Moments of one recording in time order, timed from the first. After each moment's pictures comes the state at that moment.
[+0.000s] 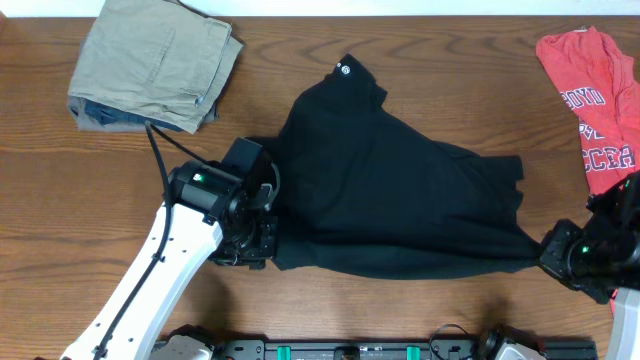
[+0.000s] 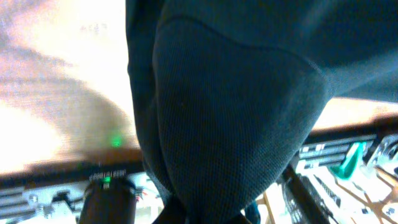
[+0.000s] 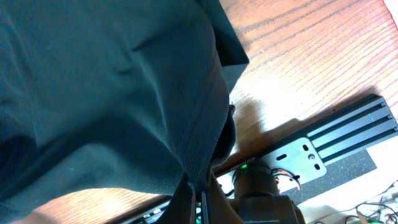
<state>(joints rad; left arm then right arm) -0.41 1.31 1.13 -1.42 0.21 -0.36 -0.37 1.02 1.27 -1.62 -0.12 0.28</state>
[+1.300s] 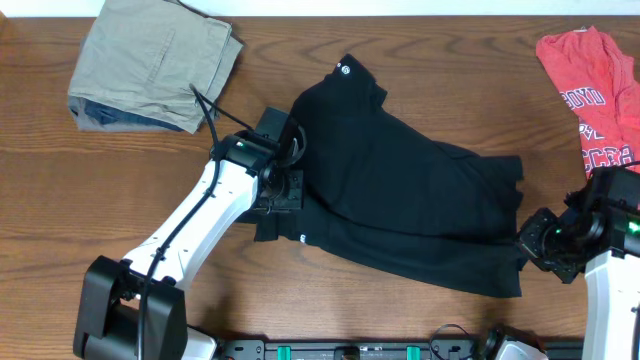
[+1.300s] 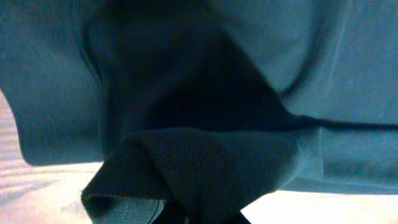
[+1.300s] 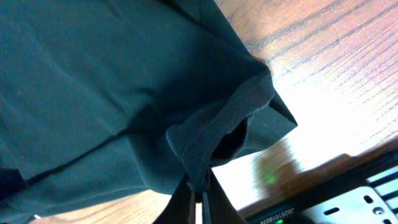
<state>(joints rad) -0.41 1.60 1.13 -0.93 0.15 -0.36 -0.37 1.09 0.93 -1.25 -0.16 0.43</state>
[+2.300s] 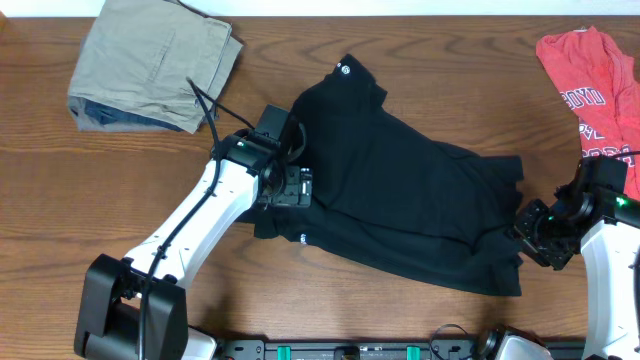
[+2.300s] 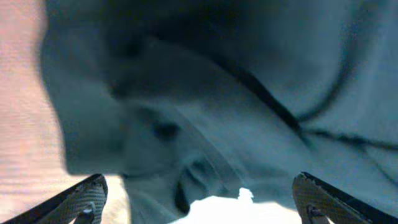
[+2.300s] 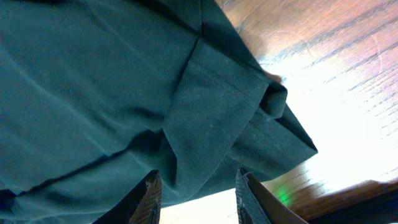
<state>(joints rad) -0.42 1.61 1.13 -0.91 0.06 -0.36 -0.37 1.25 0.89 -1.12 -0.18 0.43</state>
